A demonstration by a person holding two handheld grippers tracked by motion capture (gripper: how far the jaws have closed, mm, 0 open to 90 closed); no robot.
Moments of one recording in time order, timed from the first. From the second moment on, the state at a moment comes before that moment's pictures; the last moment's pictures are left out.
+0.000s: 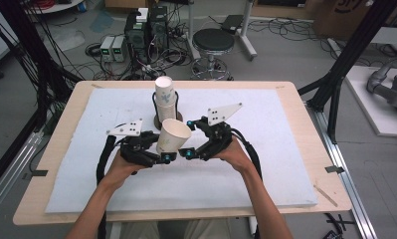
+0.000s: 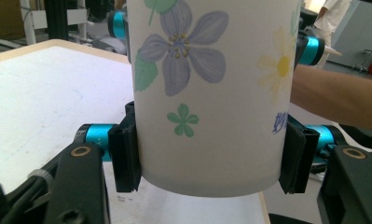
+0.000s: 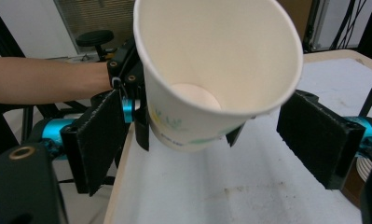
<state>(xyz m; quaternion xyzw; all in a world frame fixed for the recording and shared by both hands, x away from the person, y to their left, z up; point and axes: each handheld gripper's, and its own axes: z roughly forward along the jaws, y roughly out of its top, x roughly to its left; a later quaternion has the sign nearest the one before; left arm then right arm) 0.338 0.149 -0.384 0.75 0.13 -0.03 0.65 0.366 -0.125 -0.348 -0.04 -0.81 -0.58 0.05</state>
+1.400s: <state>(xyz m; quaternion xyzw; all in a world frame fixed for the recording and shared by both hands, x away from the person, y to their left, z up) 0.338 0.132 -0.389 0.76 0.09 -0.04 0.64 0.374 -0.118 -0.354 0.00 -0.78 -0.62 0.11</state>
